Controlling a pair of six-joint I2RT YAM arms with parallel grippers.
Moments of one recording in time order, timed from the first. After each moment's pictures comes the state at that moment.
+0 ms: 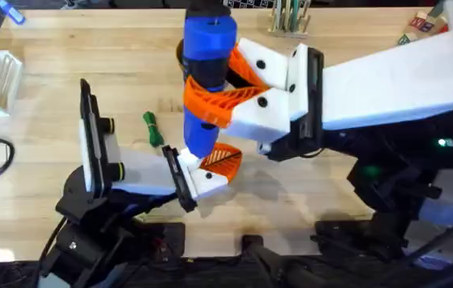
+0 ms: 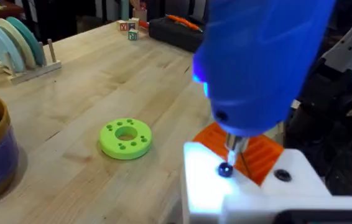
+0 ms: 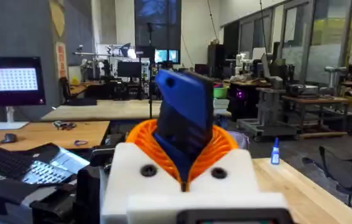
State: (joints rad) left arm -0.46 0.01 0.01 -0.07 0.71 -0.08; right arm 0.86 1.06 0.48 1.03 -0.48 0.18
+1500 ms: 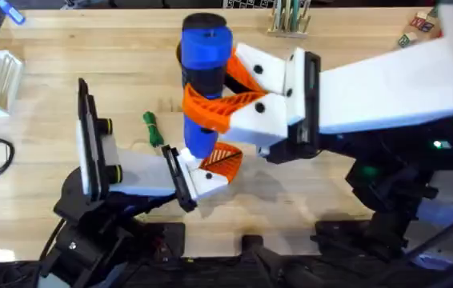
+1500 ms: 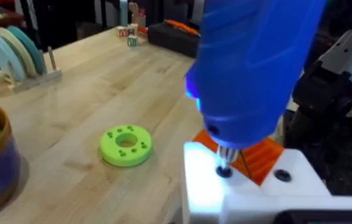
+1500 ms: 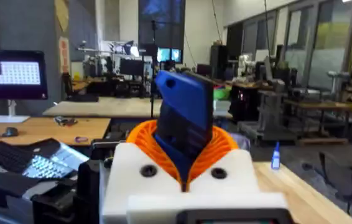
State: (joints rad) left arm -0.46 0.00 0.01 -0.06 0.71 -0.08; right arm 0.86 1.07 0.48 1.05 -0.49 0.16
